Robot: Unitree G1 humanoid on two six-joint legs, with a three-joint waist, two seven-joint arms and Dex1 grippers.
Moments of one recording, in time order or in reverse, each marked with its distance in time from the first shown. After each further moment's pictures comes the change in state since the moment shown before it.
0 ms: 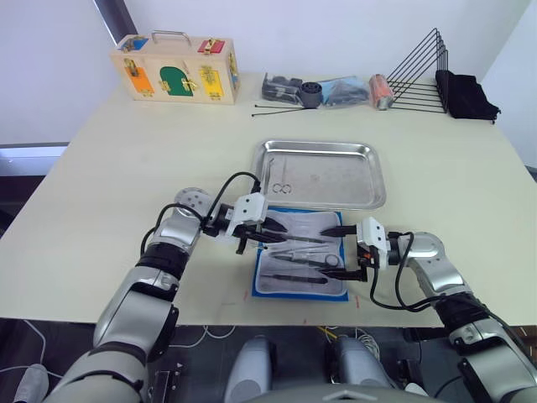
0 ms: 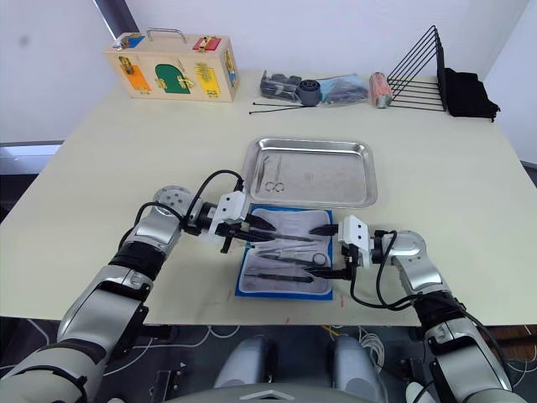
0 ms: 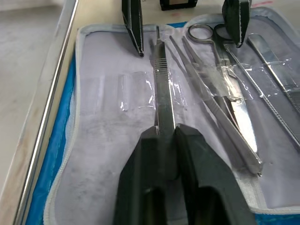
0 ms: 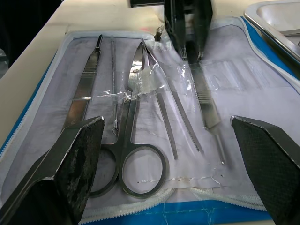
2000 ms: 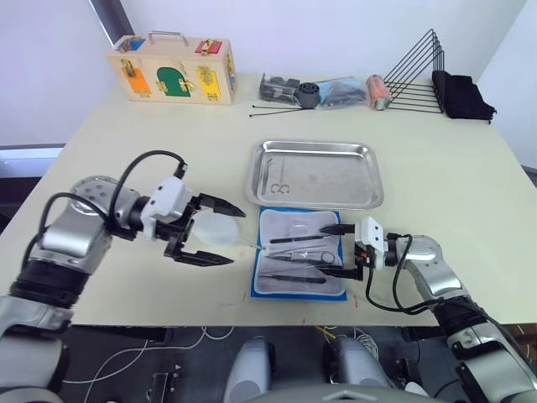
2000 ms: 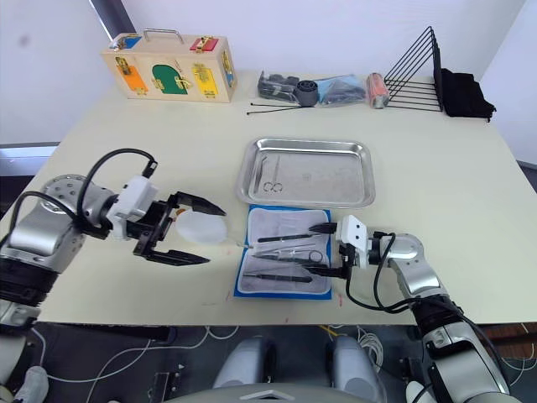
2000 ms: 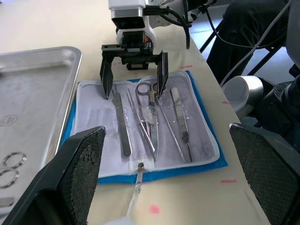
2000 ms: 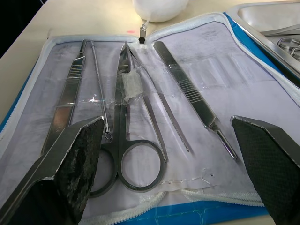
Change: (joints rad) left arm 0.221 0.484 0.033 -0.521 -0.533 0.199 -0.074; right arm 0.021 0.018 -0.003 -0.022 -0.008 0.004 -0.070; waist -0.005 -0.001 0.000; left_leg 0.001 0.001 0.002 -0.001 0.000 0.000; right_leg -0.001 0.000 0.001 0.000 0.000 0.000
